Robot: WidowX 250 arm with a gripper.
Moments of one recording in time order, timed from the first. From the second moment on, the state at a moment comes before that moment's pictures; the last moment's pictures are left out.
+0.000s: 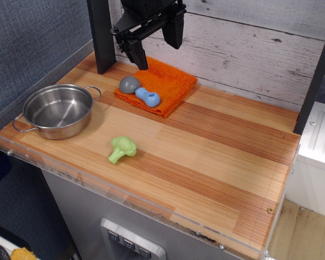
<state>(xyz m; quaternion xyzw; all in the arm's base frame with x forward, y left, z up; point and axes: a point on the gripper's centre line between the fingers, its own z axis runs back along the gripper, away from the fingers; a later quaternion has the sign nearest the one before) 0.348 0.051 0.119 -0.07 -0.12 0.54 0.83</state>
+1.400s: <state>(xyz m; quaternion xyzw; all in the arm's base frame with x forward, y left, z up) 0.314 0.116 0.101 0.02 -0.11 0.21 0.97</state>
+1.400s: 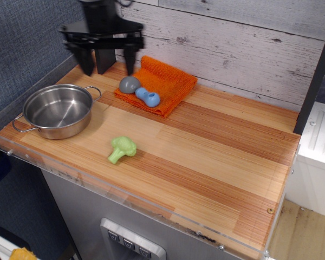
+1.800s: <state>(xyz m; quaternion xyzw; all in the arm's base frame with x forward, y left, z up) 0.304 0.126 0.077 0.04 -0.12 0.16 0.98</state>
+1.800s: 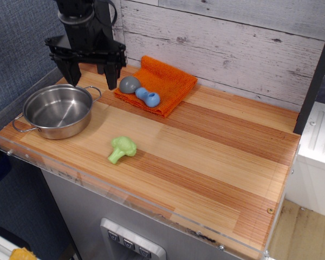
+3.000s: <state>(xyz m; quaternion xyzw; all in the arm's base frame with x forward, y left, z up) 0.284 0.139 0.025 0.07 -0.08 0.20 0.97</state>
